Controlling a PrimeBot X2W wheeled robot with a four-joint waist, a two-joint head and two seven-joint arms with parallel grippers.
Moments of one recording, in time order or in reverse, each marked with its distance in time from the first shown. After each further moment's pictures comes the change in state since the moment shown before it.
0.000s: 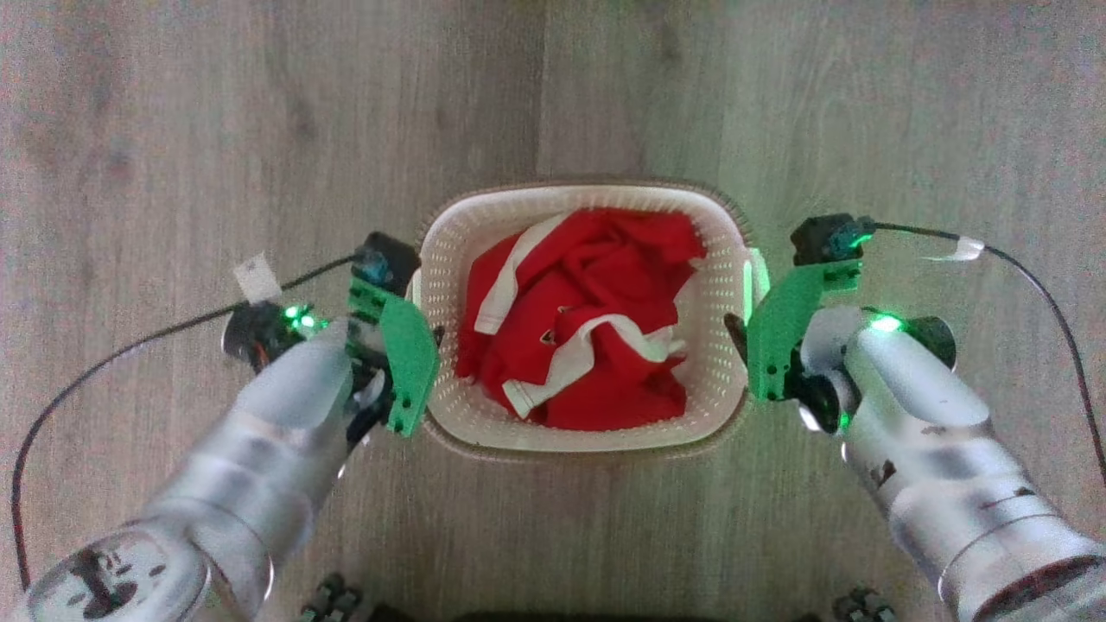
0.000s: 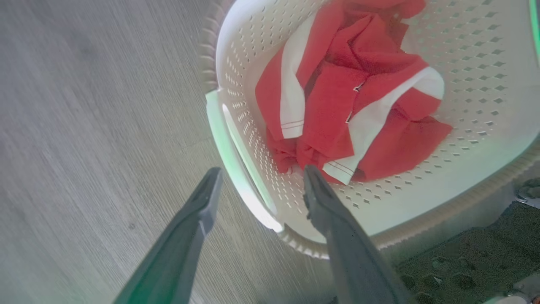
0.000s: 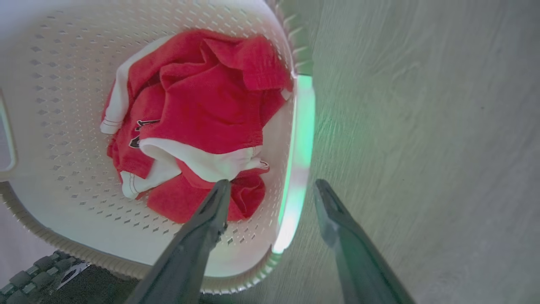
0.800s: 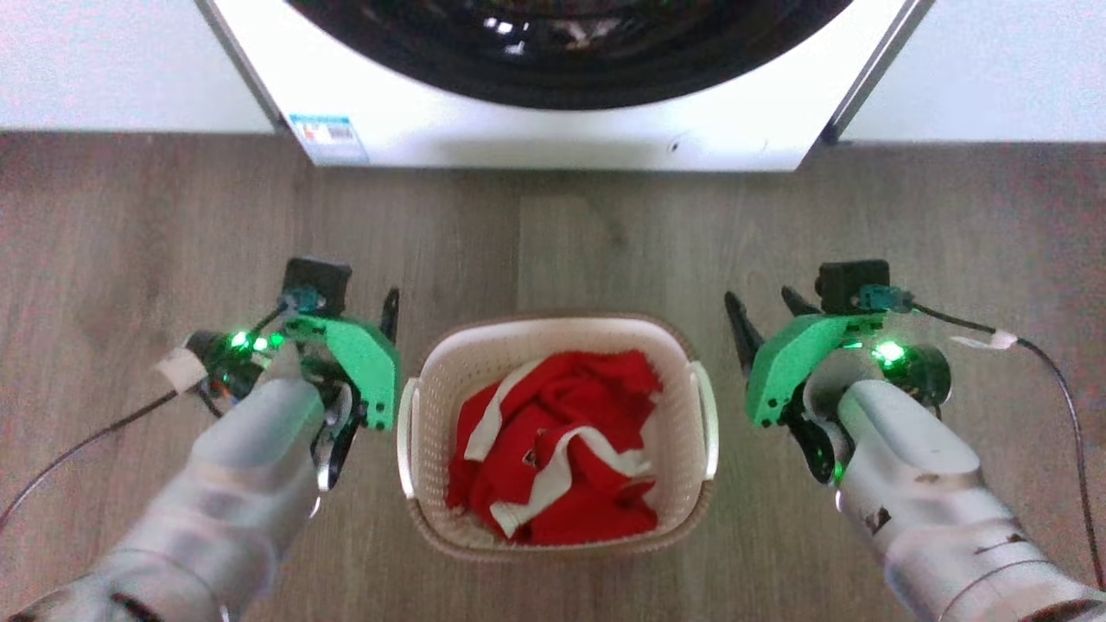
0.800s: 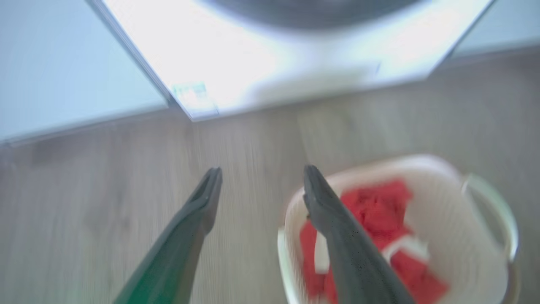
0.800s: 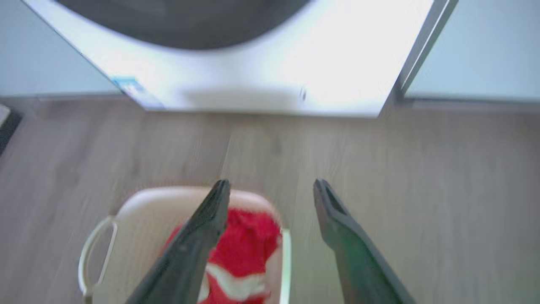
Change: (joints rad) left arm 0.126 0.099 0.155 -0.157 0.002 0.213 -0.261; right arm 0.096 0.003 0.019 -0.020 0.065 0.000 -0.415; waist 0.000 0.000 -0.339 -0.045
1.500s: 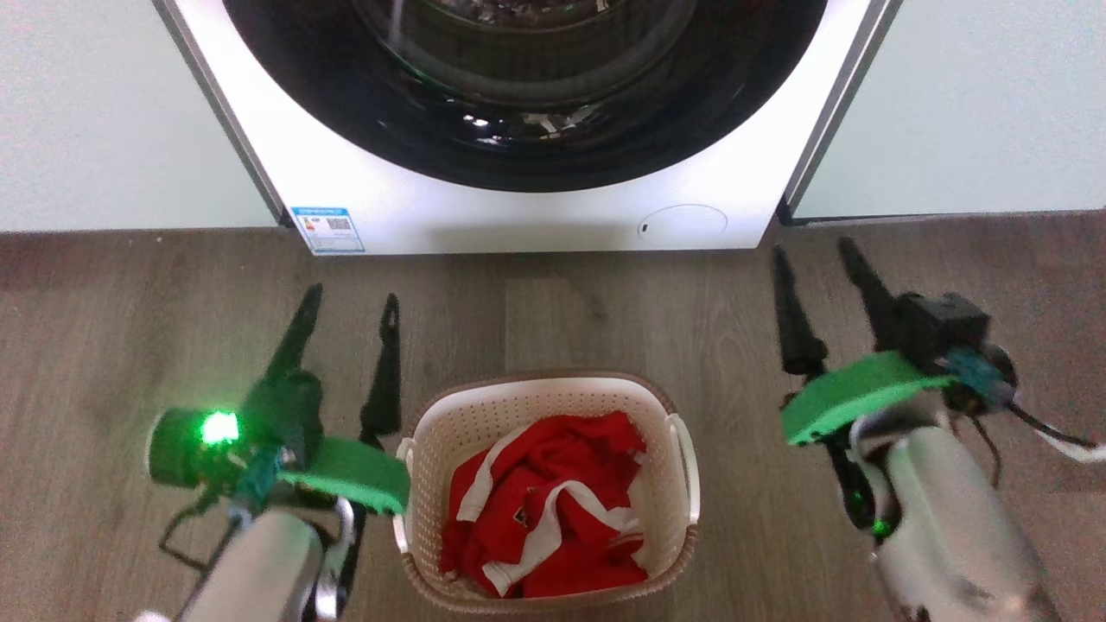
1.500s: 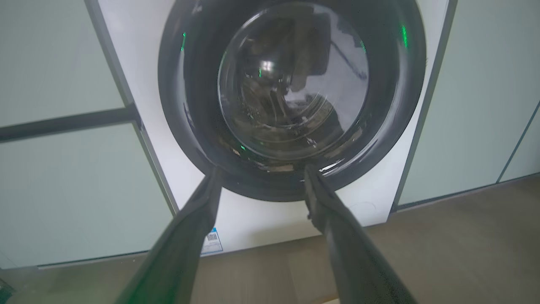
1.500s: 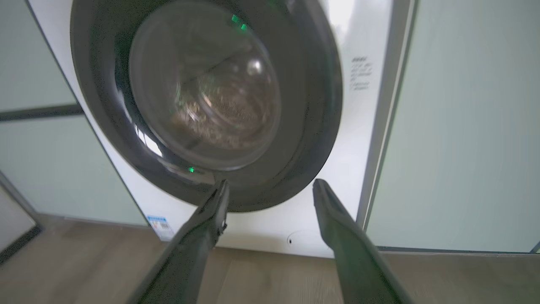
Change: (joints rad) left arm 0.588 0.110 0.649 -1.006 0.630 0.183 -0.003; right arm 0.344 0.010 -0.316 -0.663 -0.353 0.000 -0.088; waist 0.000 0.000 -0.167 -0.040
